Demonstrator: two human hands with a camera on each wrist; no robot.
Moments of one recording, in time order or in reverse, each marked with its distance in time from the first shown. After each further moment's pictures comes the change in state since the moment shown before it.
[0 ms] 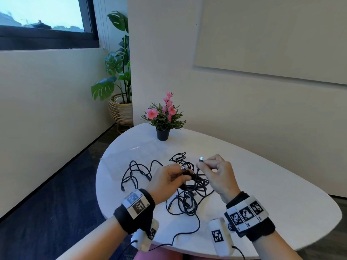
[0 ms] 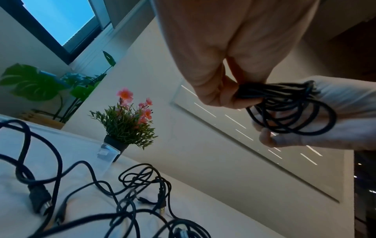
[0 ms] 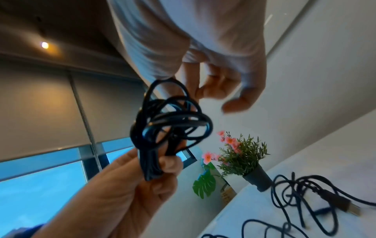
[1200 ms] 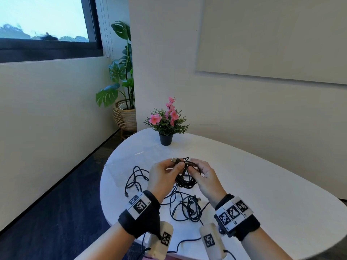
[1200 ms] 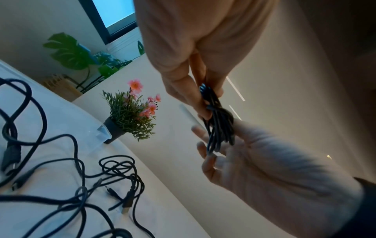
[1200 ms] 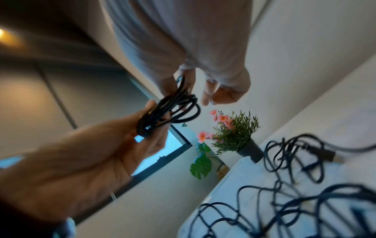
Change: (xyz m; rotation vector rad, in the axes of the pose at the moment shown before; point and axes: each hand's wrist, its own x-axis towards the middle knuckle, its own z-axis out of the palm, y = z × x) left_hand 0.012 0.022 -0.006 -0.325 0.333 -0.260; right_hand 0.005 0.008 0.039 0.097 -0.145 0.066
